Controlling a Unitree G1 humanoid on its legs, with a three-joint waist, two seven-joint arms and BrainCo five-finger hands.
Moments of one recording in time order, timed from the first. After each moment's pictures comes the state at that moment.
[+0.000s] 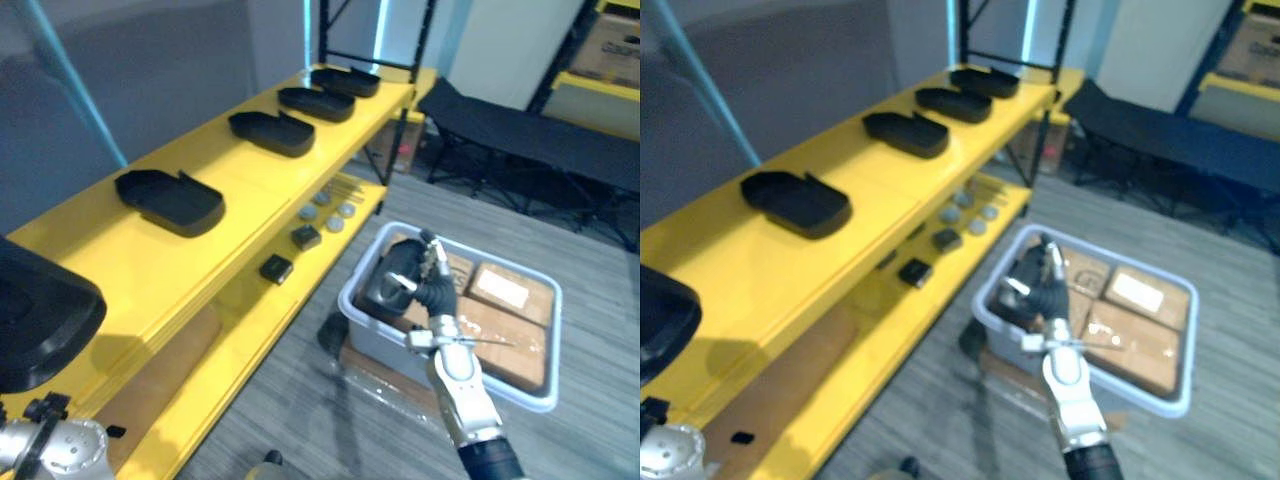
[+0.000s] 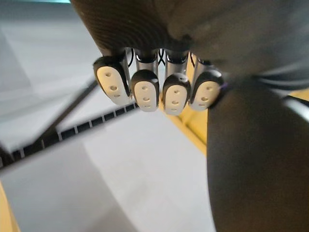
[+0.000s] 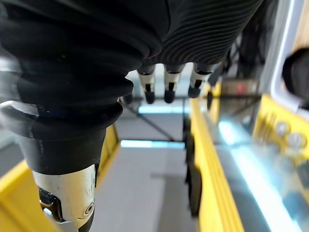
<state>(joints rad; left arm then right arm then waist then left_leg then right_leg) 0.31 0.11 0.67 -0.30 0.49 -0.02 0.98 -0.09 -0.13 0.14 0.10 0.11 -0.26 -0.17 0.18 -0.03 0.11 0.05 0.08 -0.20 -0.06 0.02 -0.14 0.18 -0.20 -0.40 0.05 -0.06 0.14</state>
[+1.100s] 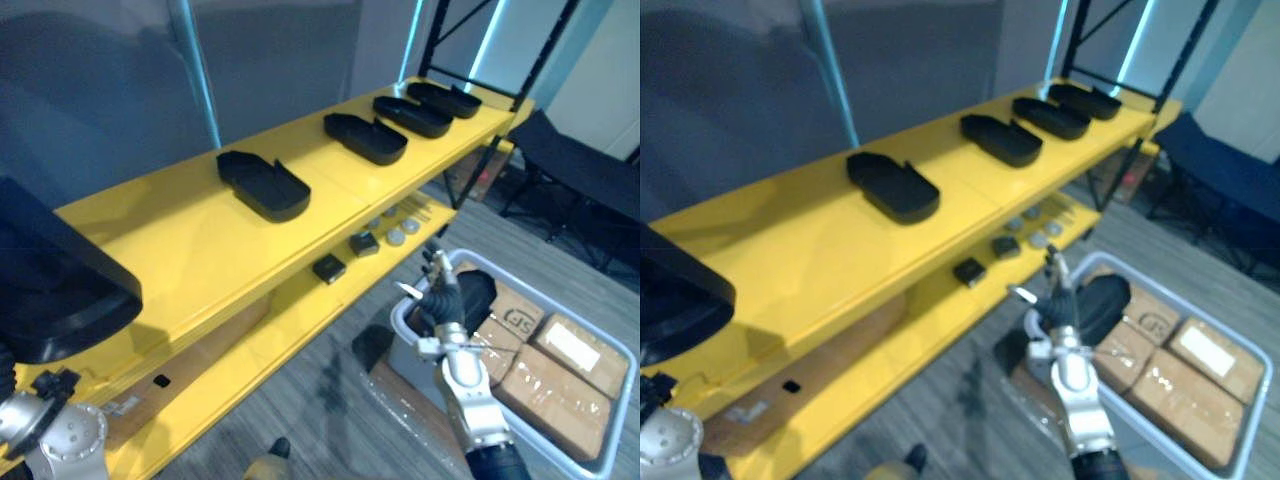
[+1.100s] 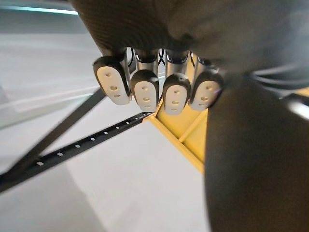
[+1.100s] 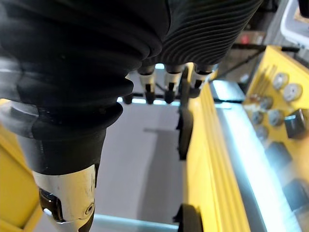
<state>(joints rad) 0.22 0.31 0.56 -0.31 0.51 -0.12 0.93 0.00 -0.14 0.08 0.11 0.10 -0.28 -0.14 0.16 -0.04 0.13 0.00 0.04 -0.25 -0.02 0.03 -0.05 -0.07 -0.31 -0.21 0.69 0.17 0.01</state>
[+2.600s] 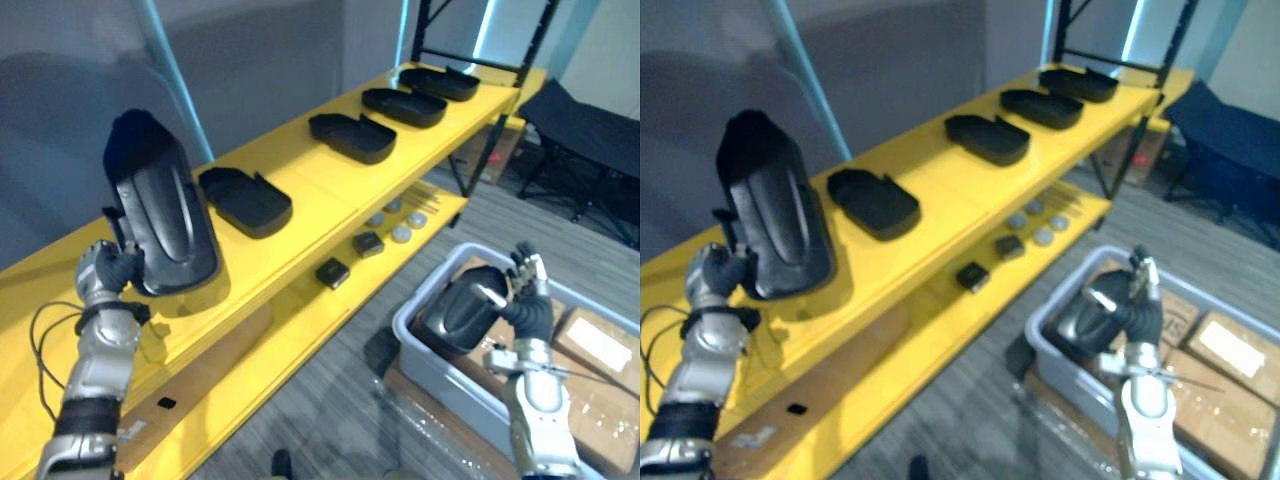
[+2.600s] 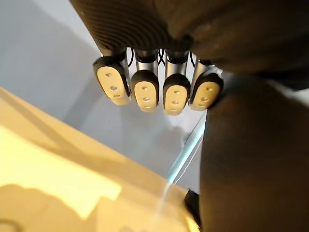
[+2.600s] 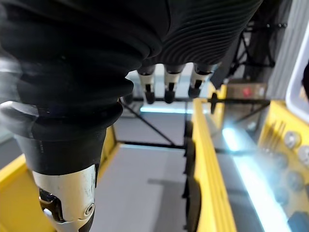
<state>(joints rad) -0.33 0.63 0.13 0.47 0.28 0.13 0.30 0.13 -0.28 -0.17 -0.02 0.19 -0.31 -0.07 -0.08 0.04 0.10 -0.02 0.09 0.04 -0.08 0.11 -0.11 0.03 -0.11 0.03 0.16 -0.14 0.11</state>
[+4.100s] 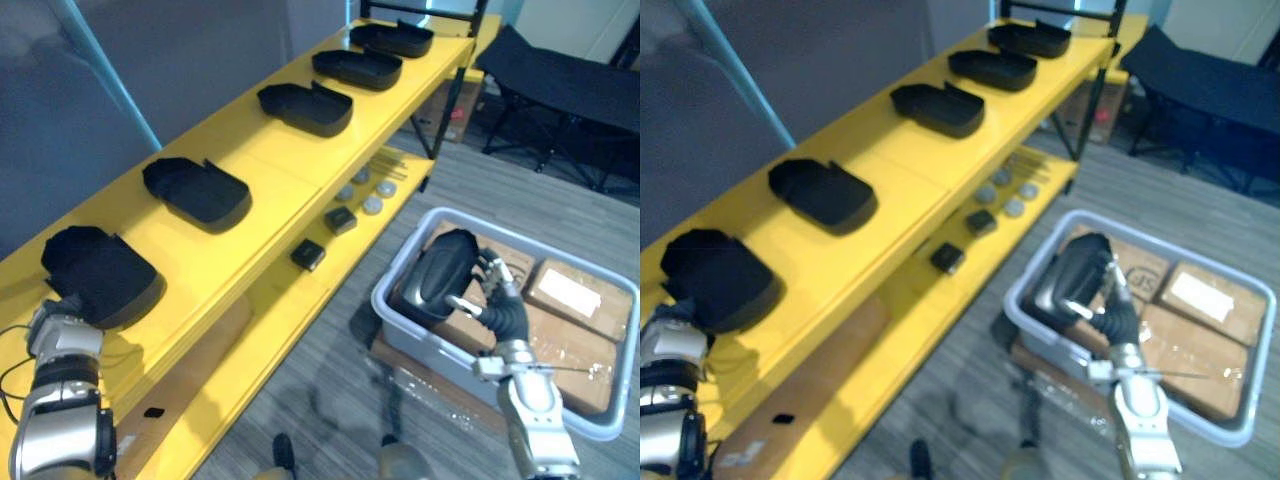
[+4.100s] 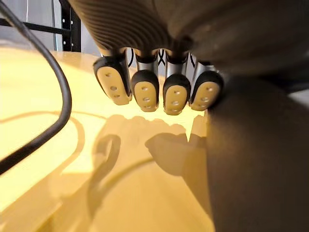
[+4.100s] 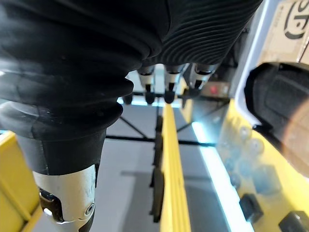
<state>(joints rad) -0.50 0.73 0.22 0.89 0.41 0.54 0.06 0.13 -0.31 -0.09 -0.01 0.20 -0.28 0.00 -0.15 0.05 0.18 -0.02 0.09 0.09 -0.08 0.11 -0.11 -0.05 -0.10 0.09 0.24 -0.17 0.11</state>
